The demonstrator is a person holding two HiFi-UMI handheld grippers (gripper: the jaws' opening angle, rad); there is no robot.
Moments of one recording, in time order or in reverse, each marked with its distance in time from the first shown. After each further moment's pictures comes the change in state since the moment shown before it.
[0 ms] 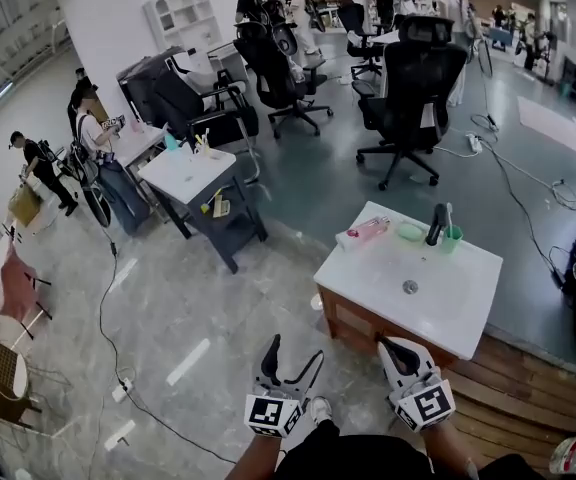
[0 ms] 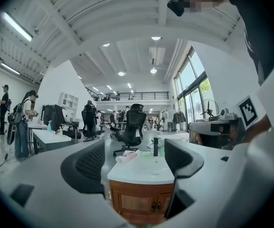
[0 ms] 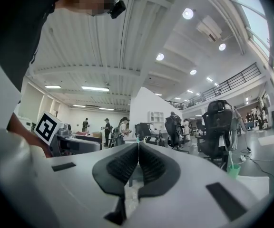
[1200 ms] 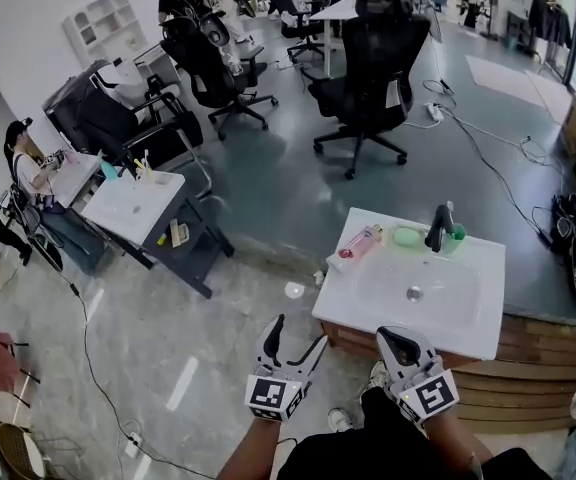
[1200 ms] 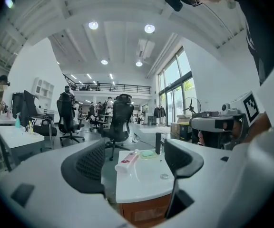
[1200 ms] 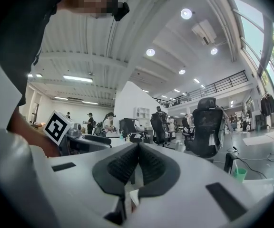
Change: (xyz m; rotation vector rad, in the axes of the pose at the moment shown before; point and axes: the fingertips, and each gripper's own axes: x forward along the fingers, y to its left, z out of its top) left arm 0.220 0.150 -0.009 0.027 0.090 -0.285; right arm 0.206 -0.085 -0.023 -0.002 0.044 -0.190
